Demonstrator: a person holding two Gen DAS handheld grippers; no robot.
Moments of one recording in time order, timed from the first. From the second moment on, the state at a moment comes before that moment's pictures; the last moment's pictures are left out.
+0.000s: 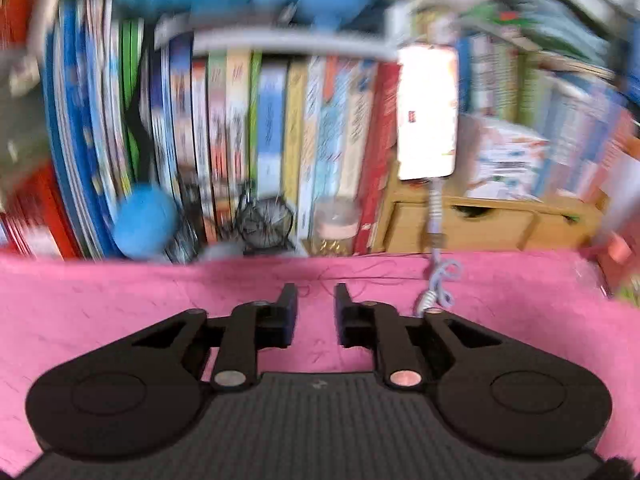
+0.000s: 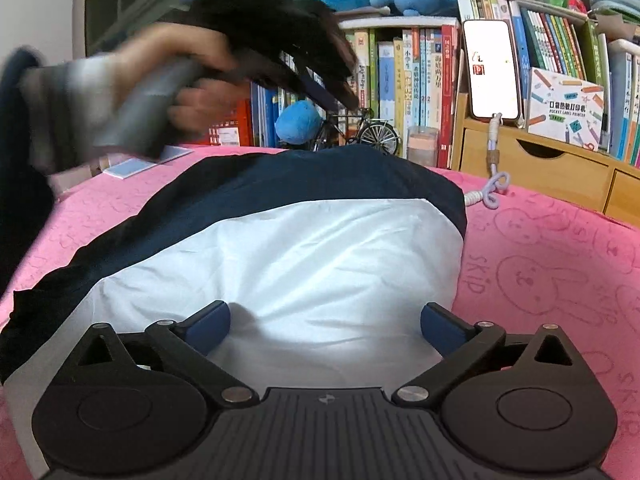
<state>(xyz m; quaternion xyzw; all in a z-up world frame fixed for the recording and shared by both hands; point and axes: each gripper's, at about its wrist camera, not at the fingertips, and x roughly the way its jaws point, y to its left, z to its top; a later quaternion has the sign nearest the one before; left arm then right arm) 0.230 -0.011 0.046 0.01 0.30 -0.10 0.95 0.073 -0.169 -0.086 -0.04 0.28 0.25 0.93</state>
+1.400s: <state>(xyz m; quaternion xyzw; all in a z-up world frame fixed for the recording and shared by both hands) -0.031 0.080 -0.032 0.08 0.28 -0.06 0.96 -0.053 -0.218 -0.089 -0.09 0.32 0.23 0.92</state>
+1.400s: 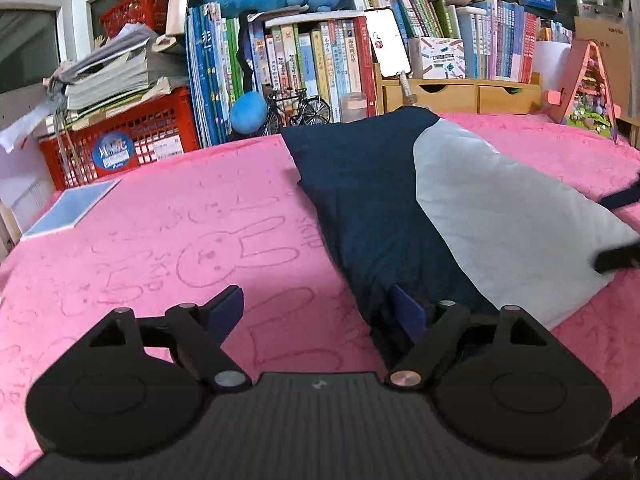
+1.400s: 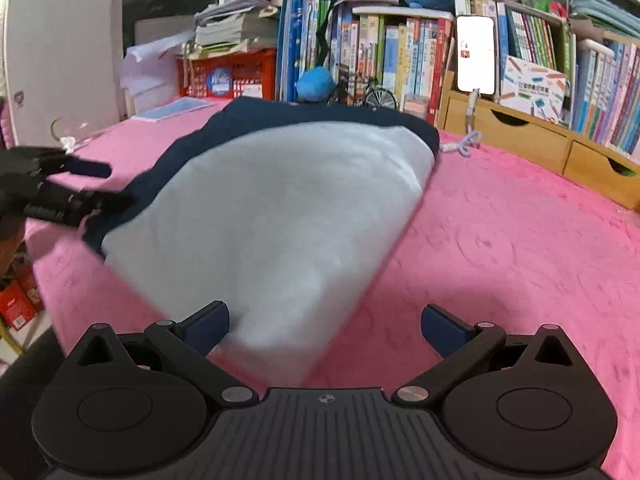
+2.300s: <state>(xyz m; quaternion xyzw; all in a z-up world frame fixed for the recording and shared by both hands) -0.038 0.102 -0.049 0.00 0.27 -0.09 0.96 -0.025 -0.149 -0.033 -0.09 0.30 0.28 0.91</state>
